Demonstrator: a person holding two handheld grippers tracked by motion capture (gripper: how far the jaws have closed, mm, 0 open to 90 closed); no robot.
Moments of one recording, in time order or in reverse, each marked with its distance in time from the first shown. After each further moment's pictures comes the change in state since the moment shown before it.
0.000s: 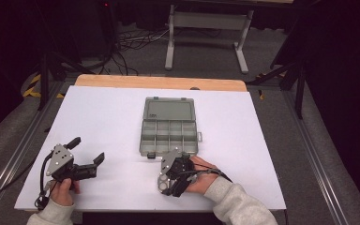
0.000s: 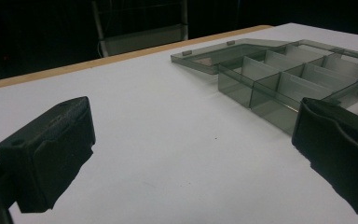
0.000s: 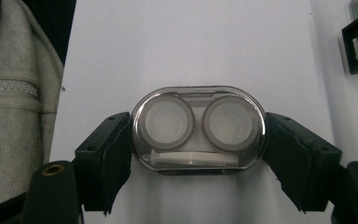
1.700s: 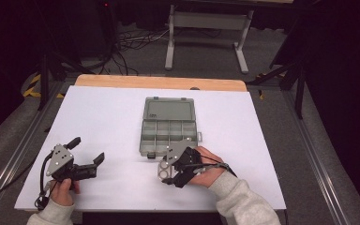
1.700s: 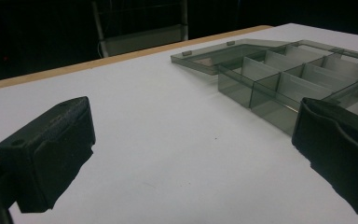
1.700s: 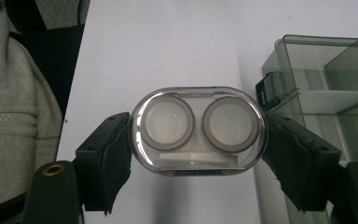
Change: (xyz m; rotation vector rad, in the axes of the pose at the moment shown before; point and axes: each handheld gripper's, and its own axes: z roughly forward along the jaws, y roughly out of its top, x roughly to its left) left arm 0.000 0.000 0.000 0.000 0.000 0.002; right arm -0.003 0.010 -0.046 -0.136 -0.098 -0.039
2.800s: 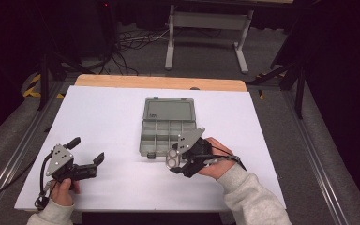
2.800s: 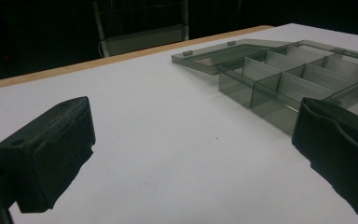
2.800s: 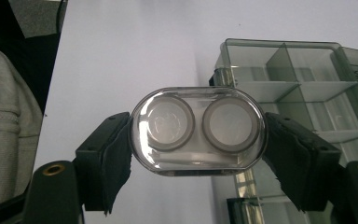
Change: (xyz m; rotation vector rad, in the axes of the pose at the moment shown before) left arm 0.000 0.000 0.000 0.000 0.003 -0.003; right arm -0.016 -0.005 -0.035 -0.029 -0.082 0.018
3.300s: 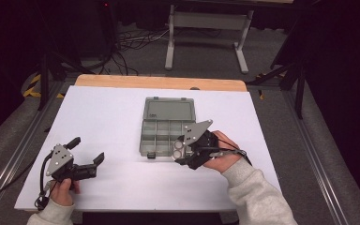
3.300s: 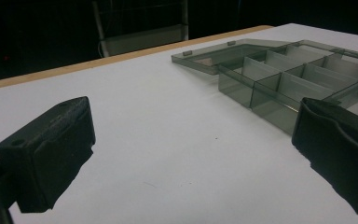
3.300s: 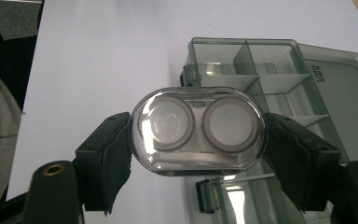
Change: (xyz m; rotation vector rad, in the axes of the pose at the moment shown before) left arm 0.000 0.000 0.000 0.000 -0.001 0.001; right arm -0.015 -0.002 -0.019 -0.001 -0.054 0.014
